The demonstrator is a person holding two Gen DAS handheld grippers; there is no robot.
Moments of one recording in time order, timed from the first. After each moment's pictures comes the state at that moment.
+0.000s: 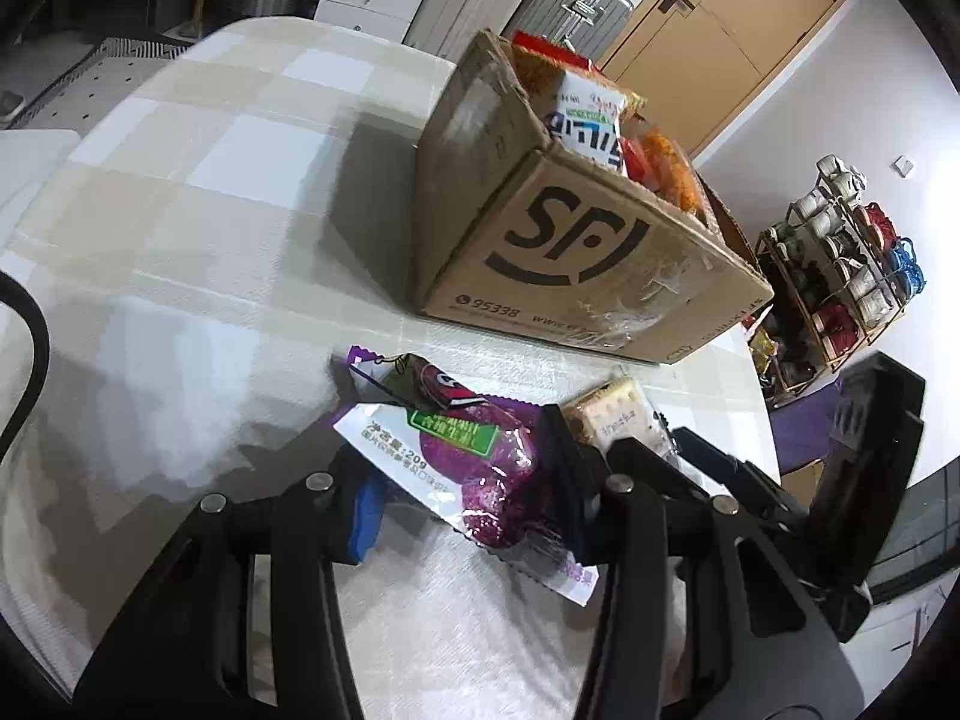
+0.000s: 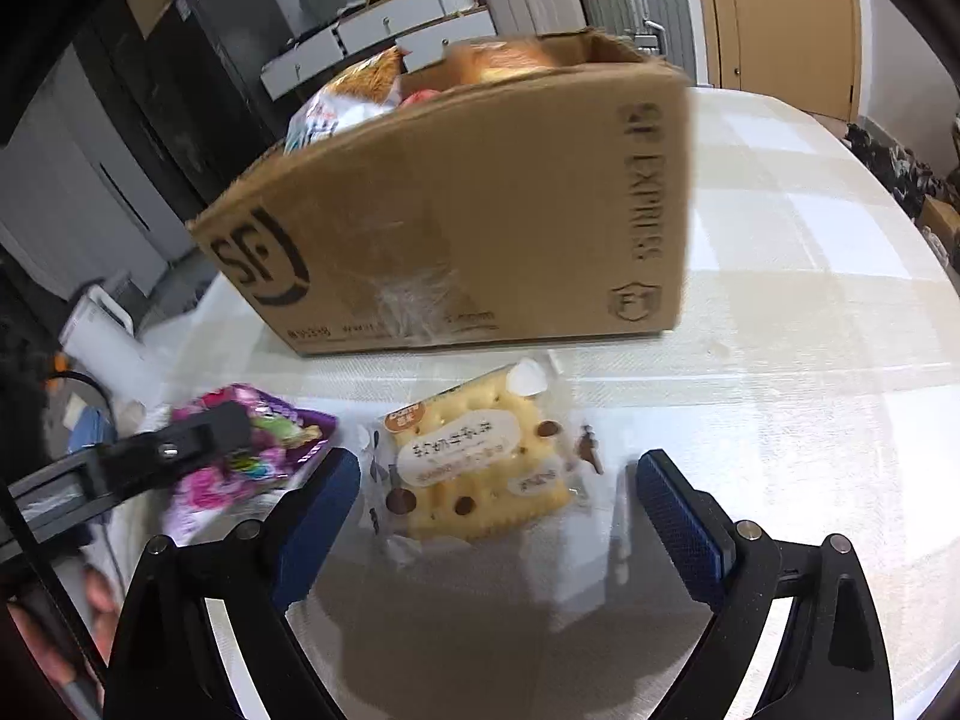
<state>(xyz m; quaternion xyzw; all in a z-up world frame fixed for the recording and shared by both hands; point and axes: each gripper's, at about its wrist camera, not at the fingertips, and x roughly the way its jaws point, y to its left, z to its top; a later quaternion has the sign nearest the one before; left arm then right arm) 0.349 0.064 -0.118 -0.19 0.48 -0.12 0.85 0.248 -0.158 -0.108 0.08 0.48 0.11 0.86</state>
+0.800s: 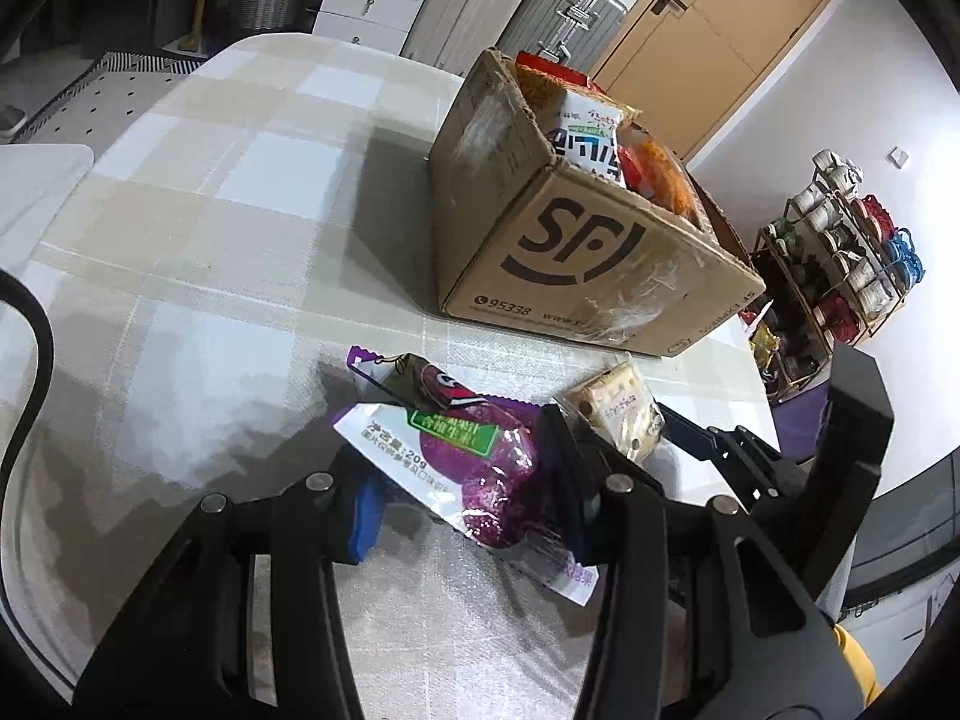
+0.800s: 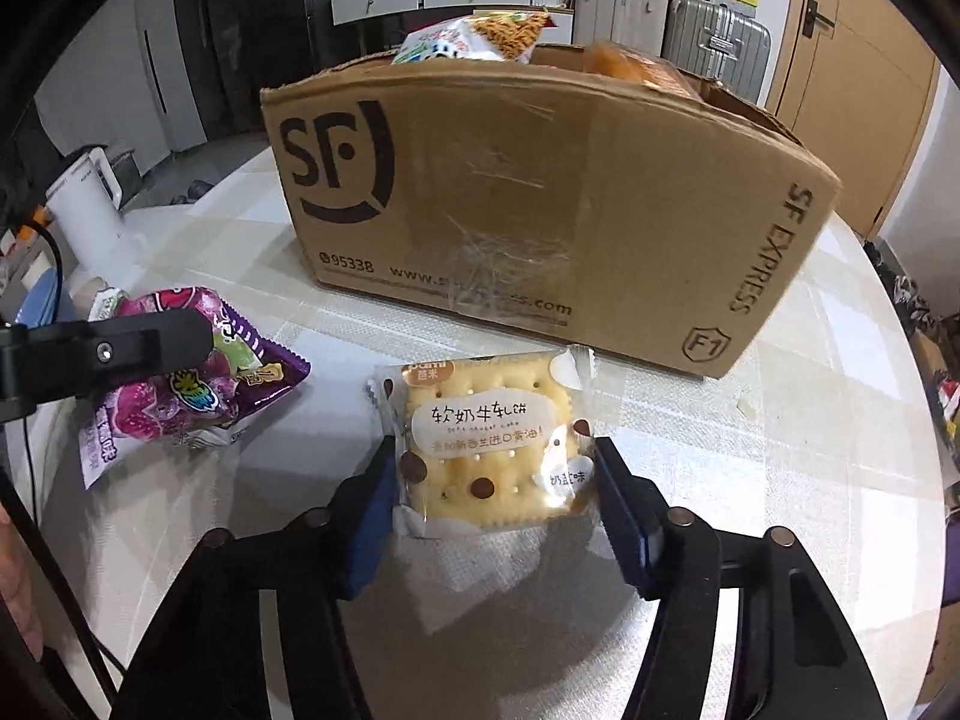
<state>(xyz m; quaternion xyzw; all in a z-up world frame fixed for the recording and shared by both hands) 0.327 0.077 -0.116 -0.18 0.47 -0.12 0.85 0.247 -0.119 -0.113 -0.06 0.47 0.14 0.87</state>
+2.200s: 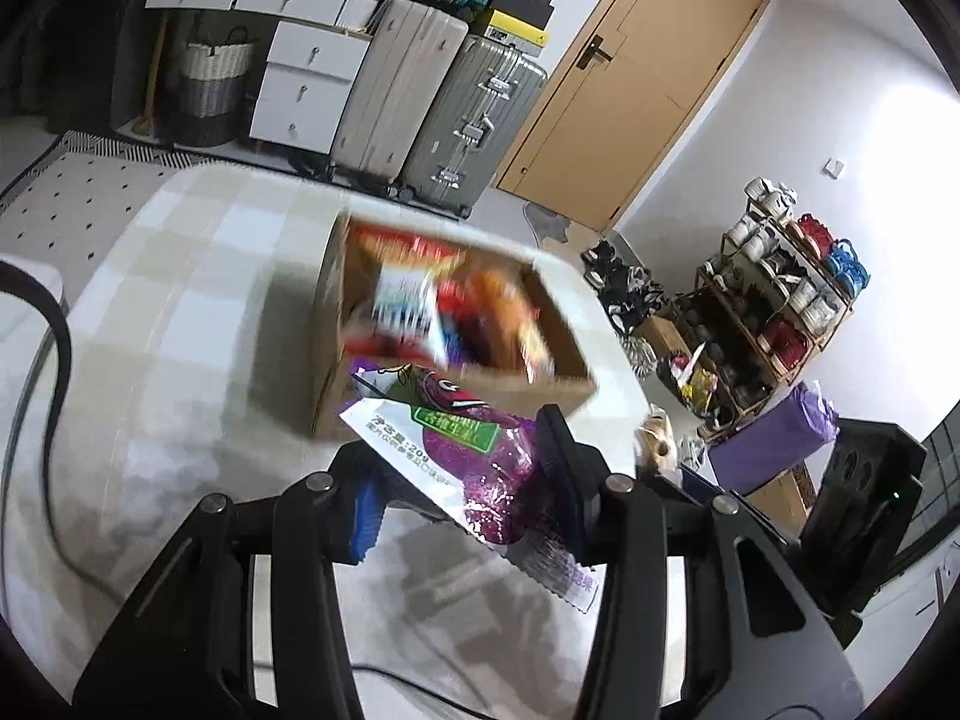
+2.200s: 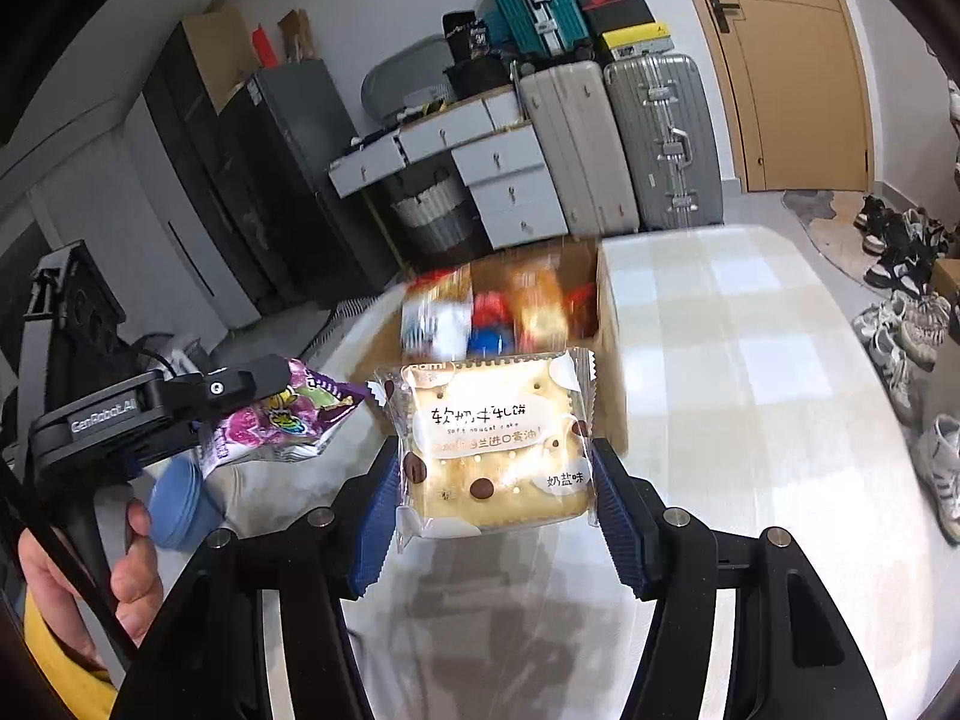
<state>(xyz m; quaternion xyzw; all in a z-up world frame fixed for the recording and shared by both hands) 0.319 0.041 0.013 -0.18 0.39 -0.17 0.89 0.187 -0.228 0.019 0.13 0.36 0.17 0.91</state>
